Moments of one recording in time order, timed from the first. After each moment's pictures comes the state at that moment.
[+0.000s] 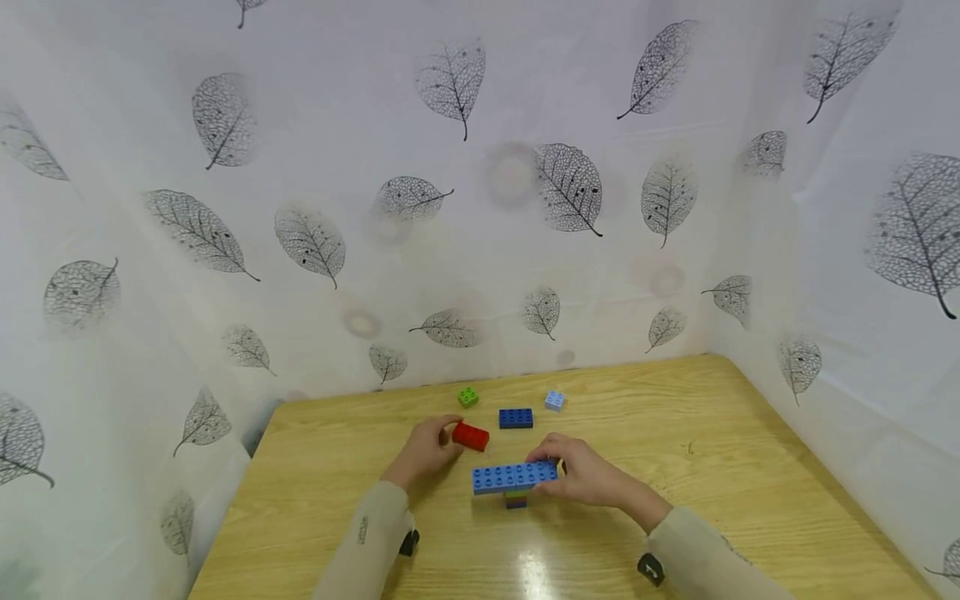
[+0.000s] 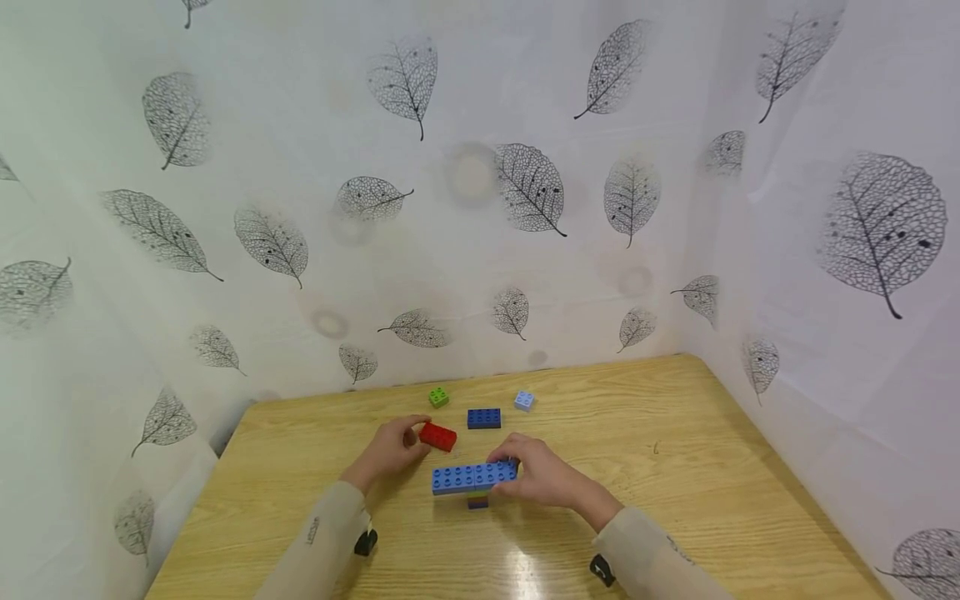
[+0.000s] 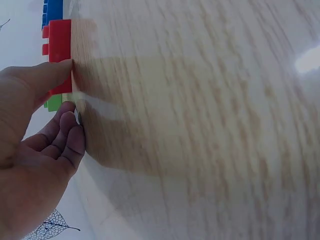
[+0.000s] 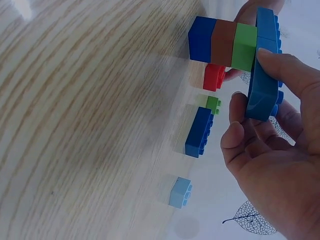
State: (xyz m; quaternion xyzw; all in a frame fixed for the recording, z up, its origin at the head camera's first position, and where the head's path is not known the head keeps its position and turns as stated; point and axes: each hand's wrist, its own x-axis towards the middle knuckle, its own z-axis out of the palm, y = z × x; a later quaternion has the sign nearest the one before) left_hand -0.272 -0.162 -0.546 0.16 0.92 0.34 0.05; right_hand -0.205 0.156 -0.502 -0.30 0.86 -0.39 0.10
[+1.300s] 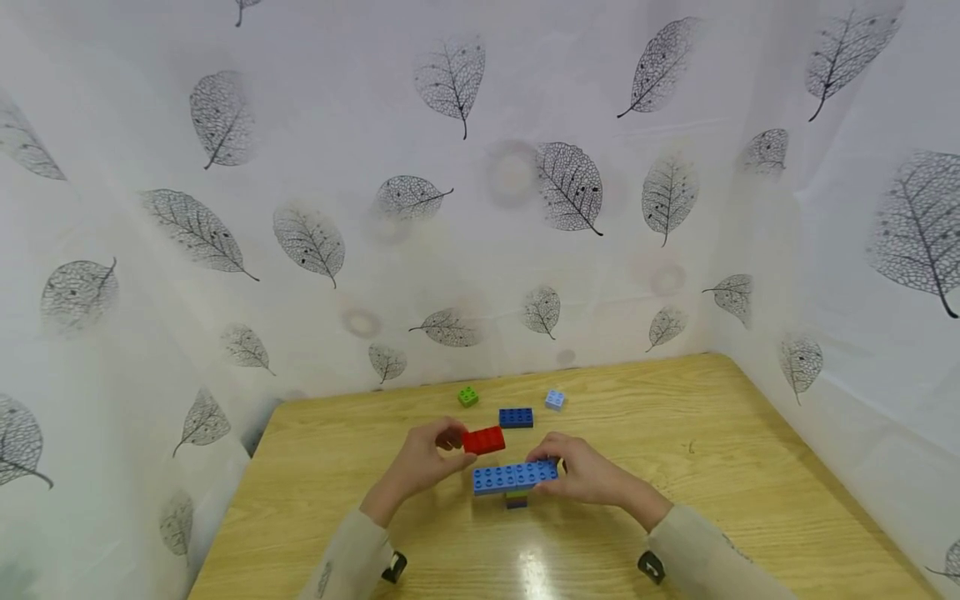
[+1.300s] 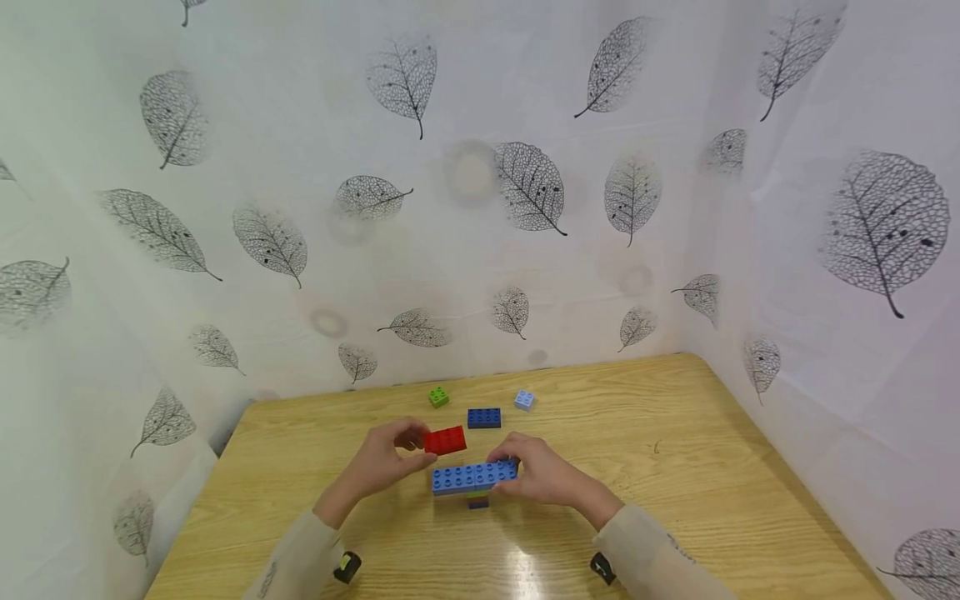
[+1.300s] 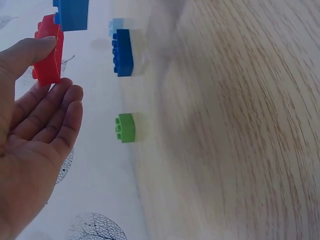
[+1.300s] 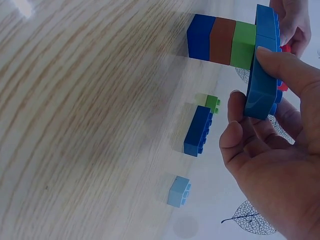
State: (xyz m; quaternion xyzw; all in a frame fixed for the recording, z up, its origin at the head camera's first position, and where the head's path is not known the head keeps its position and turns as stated) left_hand -0.225 -0.159 -0.501 0.23 0.87 0.43 0.02; right_hand -0.209 0.158 -0.505 -0.31 0.86 -0.39 0.11
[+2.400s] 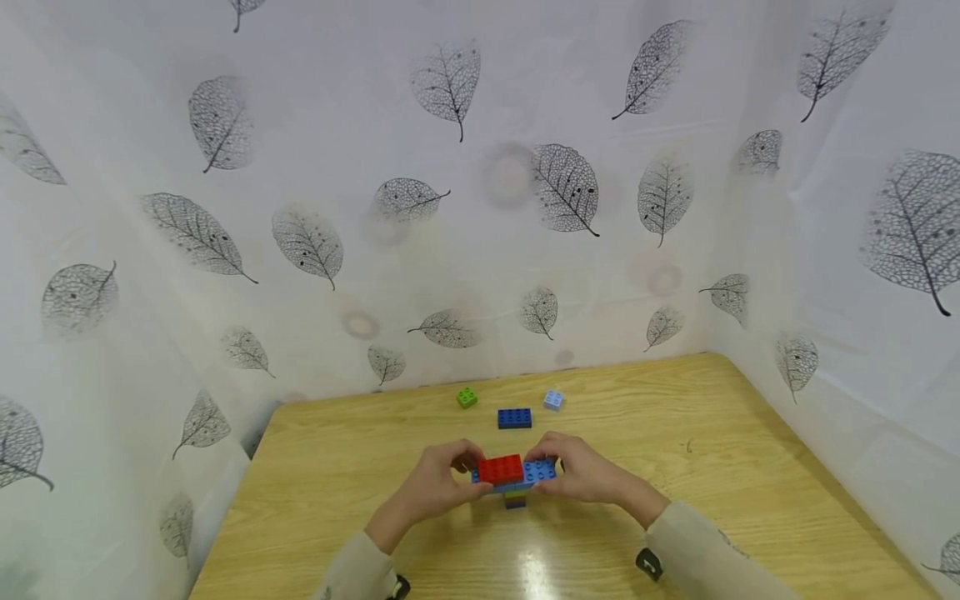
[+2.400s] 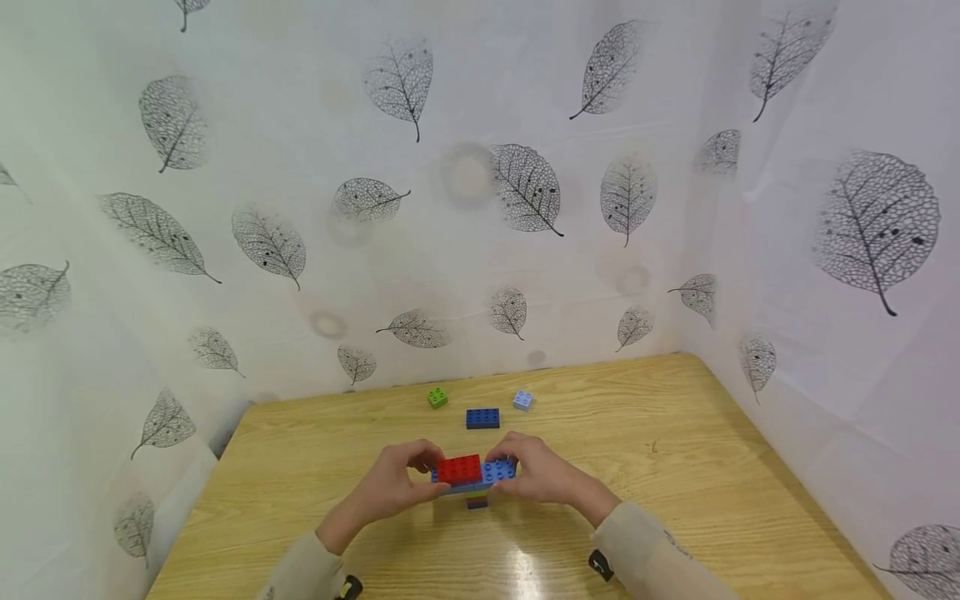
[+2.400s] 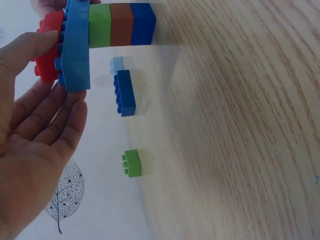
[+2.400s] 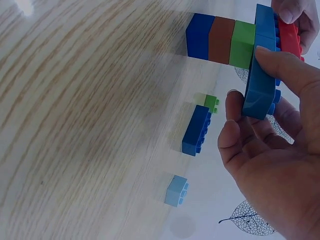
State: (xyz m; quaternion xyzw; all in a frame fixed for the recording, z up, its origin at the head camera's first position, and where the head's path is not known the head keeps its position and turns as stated) left_hand -0.197 -0.139 -0.497 0.27 0.85 0.44 0.07; right_hand -0.207 0.158 -0.502 -0.32 0.86 -0.39 0.10
